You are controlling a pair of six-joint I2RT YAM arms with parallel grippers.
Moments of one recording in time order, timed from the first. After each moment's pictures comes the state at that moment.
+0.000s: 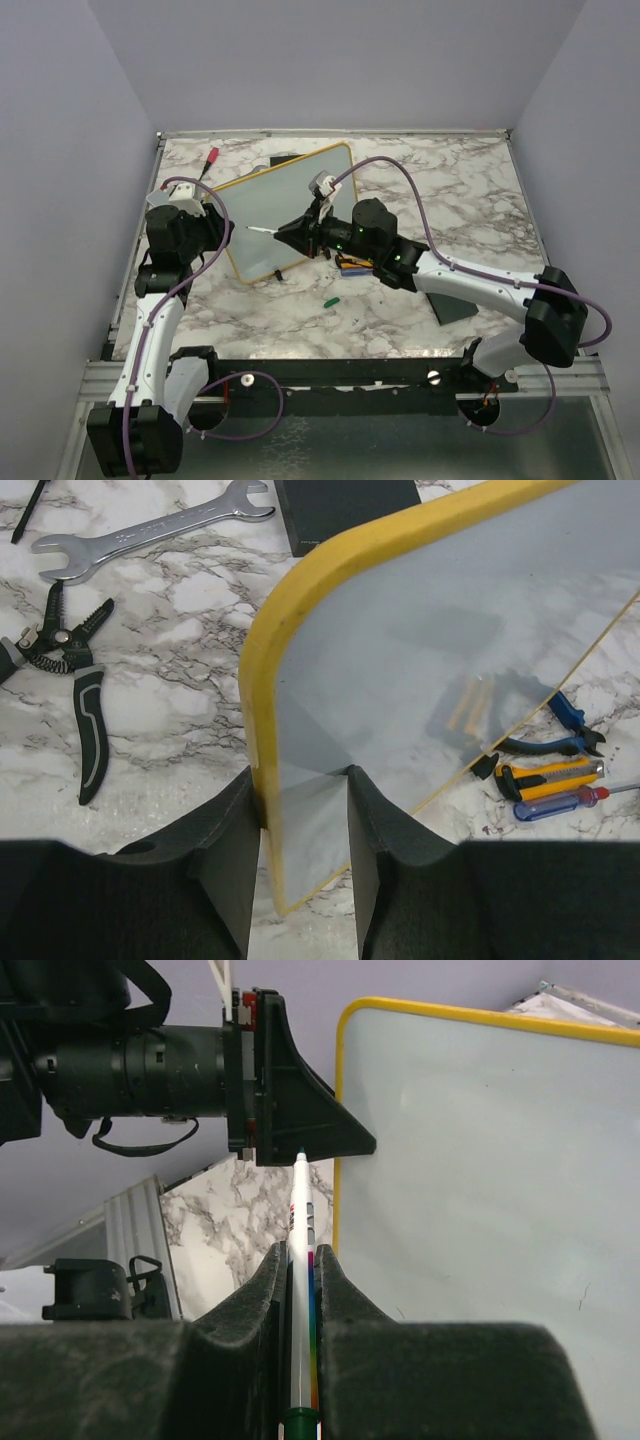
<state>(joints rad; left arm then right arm) 0.04 0.86 0.68 -0.21 0.32 -0.22 0.99 1.46 1.06 0.38 -0.18 0.24</state>
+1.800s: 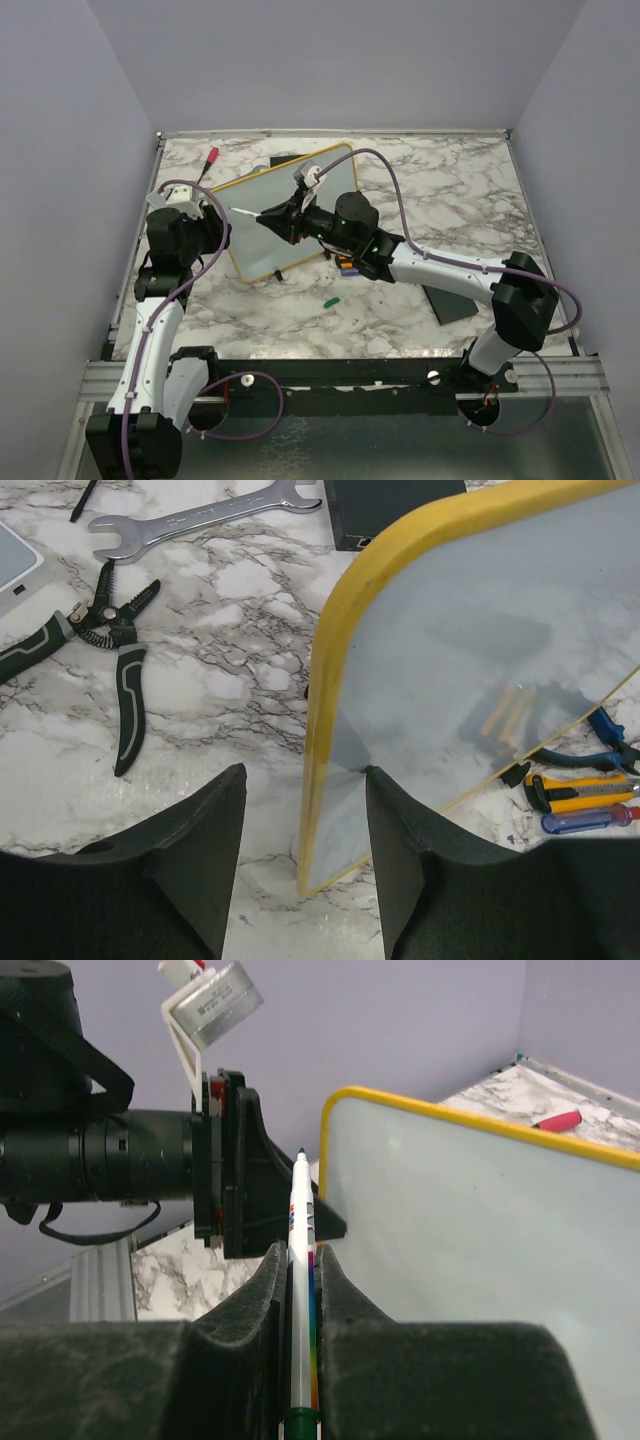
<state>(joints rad) 0.04 0.83 0.68 -0.26 0.22 -0.21 1.00 1.63 1.16 0.54 -0.14 0.21</state>
